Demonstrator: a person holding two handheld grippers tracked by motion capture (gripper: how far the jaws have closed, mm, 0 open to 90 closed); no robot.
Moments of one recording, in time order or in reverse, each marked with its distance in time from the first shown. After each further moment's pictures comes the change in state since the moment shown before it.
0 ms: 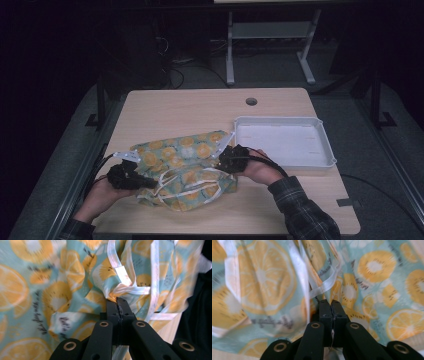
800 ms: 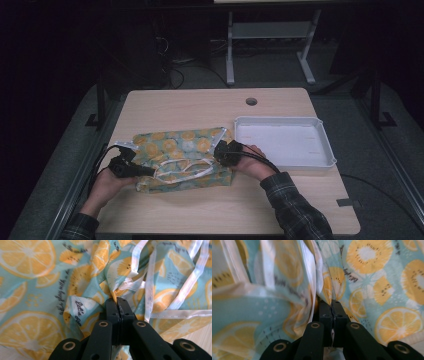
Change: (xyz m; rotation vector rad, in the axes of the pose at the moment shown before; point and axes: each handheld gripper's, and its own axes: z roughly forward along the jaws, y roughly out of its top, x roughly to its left) left arm 0.046 0.000 0.015 0.003 0.092 -0.193; right arm -0.020 0.004 0.036 0.095 -0.100 0.048
